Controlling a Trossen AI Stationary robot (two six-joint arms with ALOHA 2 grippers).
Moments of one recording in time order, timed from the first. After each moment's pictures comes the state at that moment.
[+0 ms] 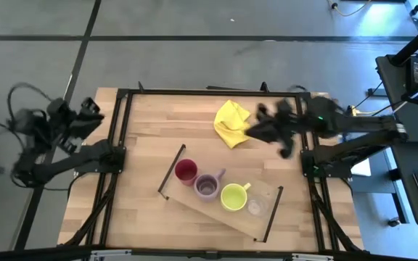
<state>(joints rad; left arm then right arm) 0.49 0.11 0.84 -0.29 0.40 -0.55 0.03 1.06 1.07 0.18 -0.23 0.46</state>
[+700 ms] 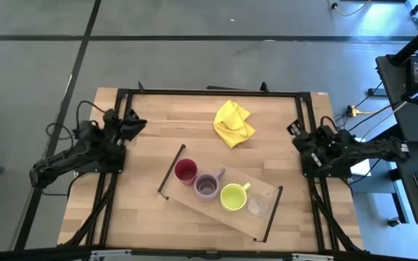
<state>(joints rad) 0.49 0.00 0.09 0.38 0.31 -0.65 -0.01 0.31 0.01 1.01 -0.19 0.35</state>
